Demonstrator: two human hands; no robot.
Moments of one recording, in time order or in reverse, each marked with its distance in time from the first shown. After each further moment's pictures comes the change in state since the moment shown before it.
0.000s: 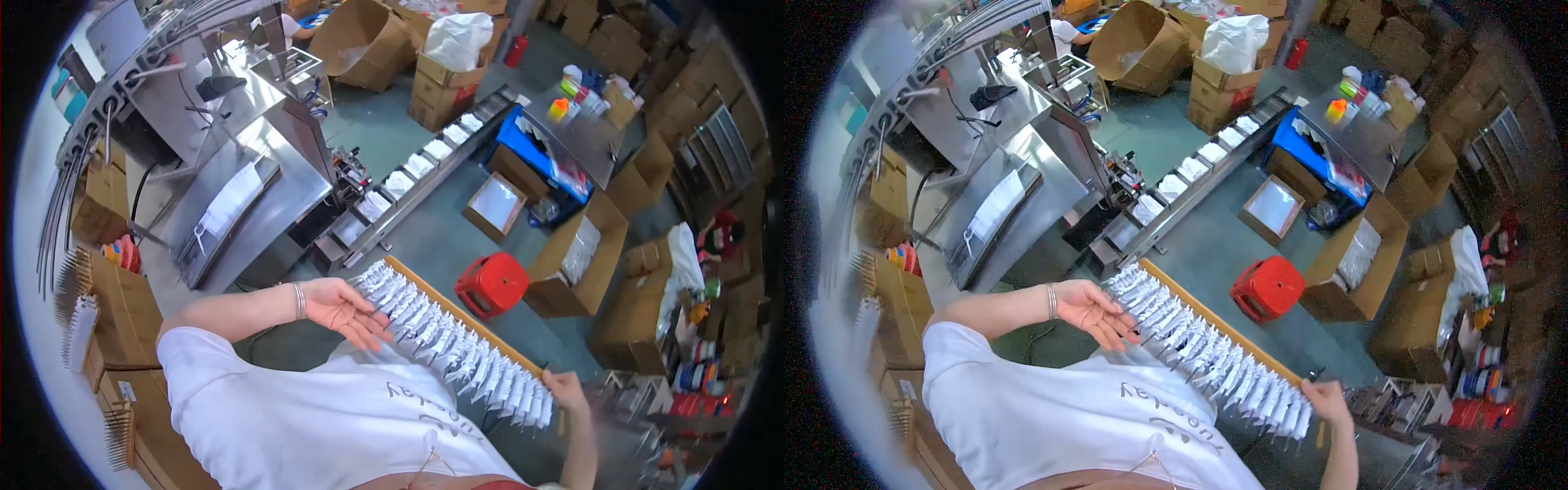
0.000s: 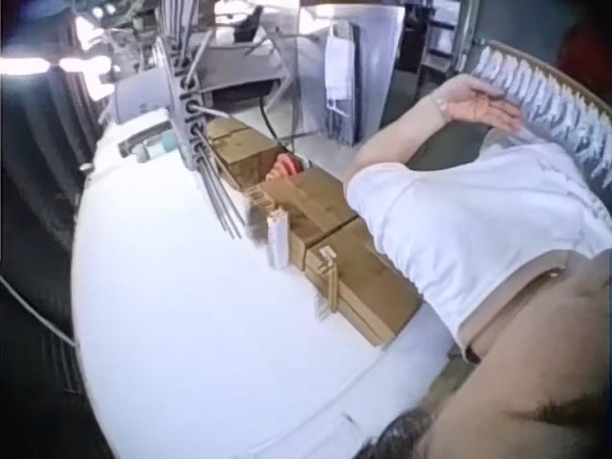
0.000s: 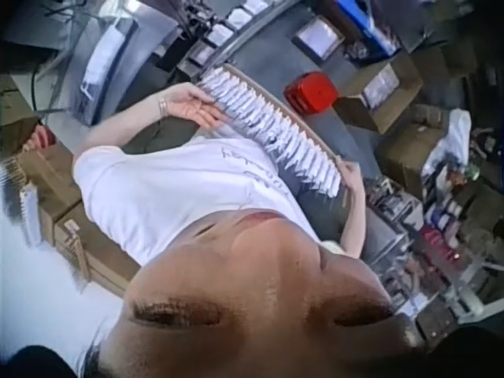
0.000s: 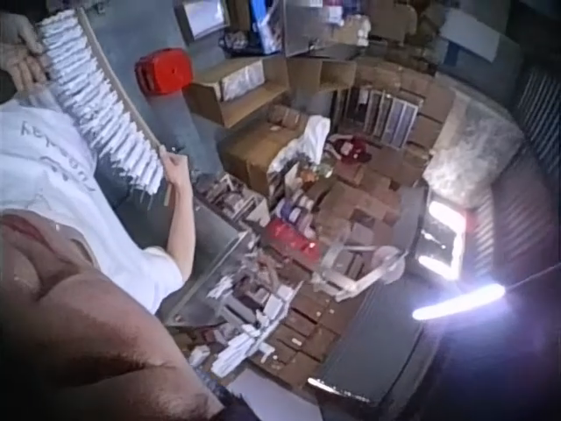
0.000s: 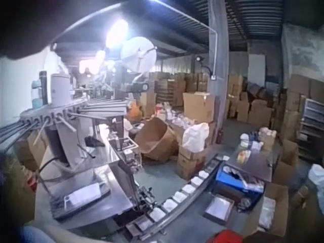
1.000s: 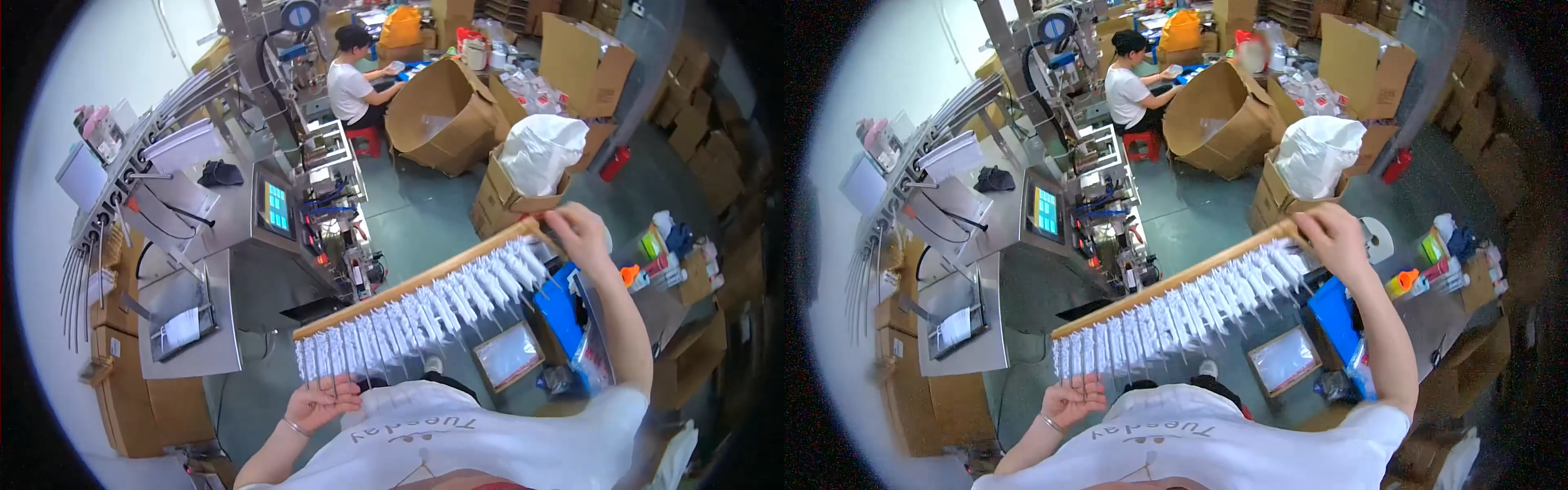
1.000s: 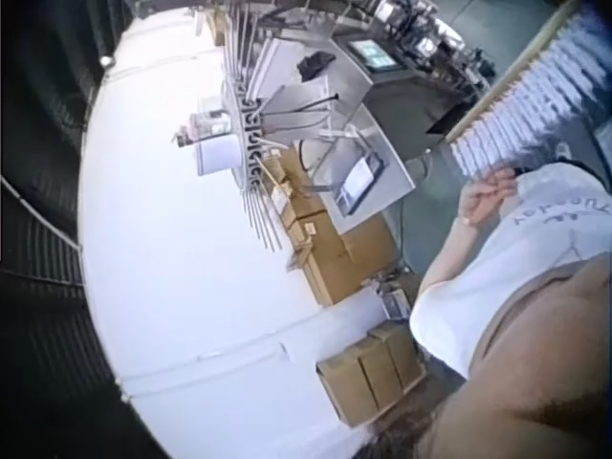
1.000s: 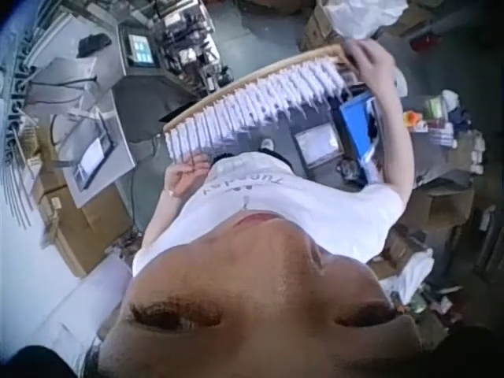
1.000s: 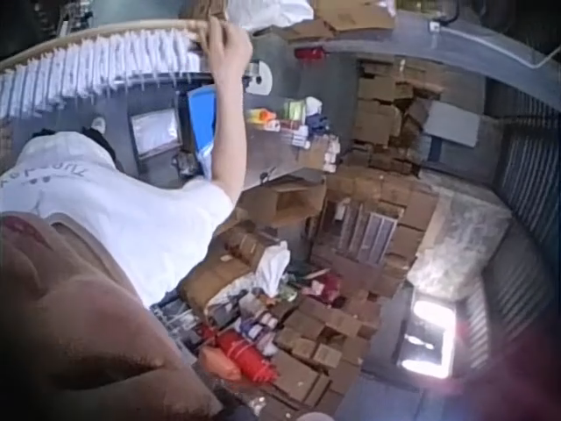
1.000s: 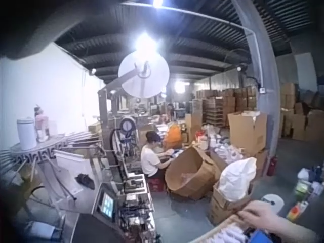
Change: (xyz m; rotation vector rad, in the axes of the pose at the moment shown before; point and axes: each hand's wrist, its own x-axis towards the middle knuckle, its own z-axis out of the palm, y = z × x) left_hand 0.120 0.248 0.103 -0.235 0.013 1.526; right_hand 0.543 -0.647 -0.231 -0.235 0.127 -1.551
